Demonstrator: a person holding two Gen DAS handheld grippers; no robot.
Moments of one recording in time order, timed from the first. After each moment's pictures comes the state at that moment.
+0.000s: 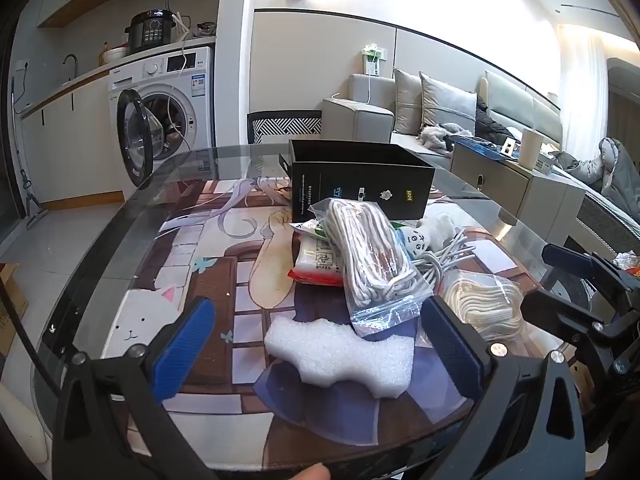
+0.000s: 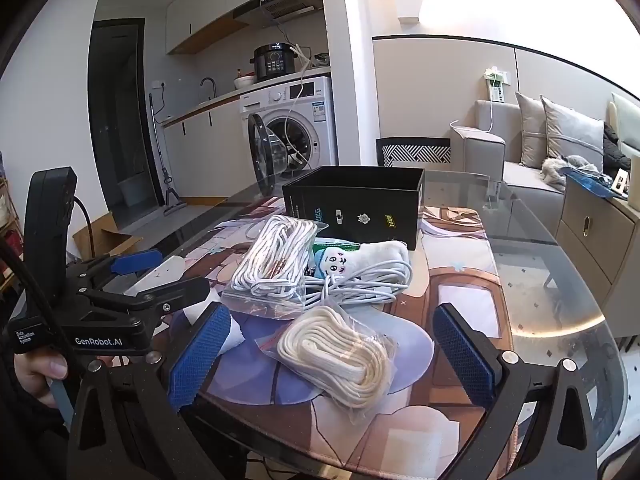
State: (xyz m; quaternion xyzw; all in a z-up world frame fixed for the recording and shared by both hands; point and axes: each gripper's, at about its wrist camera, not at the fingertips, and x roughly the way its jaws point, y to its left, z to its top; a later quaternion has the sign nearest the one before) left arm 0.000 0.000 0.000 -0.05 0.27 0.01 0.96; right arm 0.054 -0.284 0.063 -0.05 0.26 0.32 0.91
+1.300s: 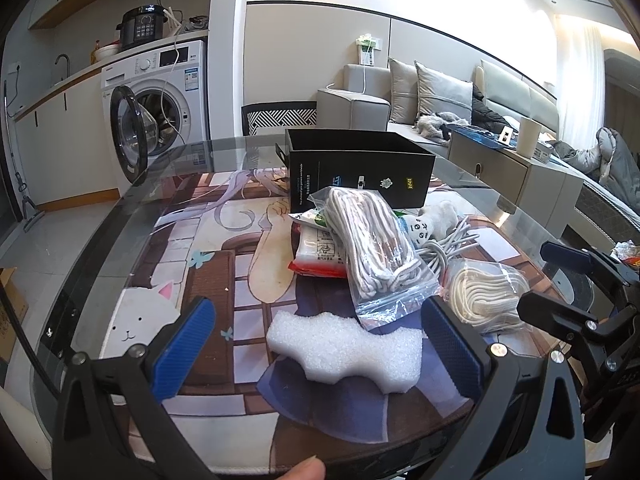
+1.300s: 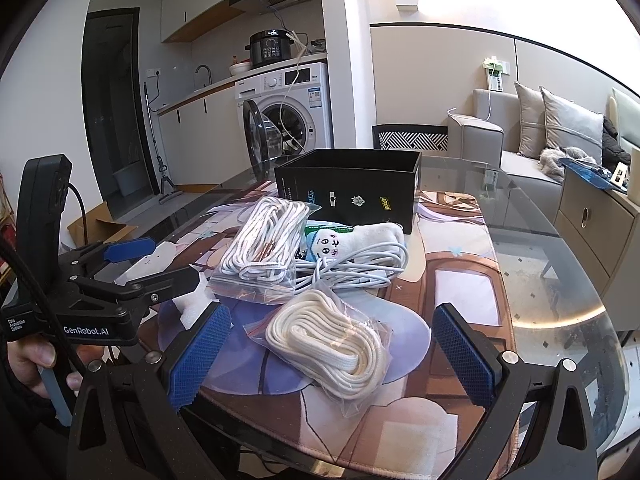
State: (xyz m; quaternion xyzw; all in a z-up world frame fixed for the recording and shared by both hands) left arm 0.007 0.002 -0.007 -0.04 0.29 0.00 0.96; right arm 0.059 -0.285 0.054 -0.06 0.28 0.31 0.90
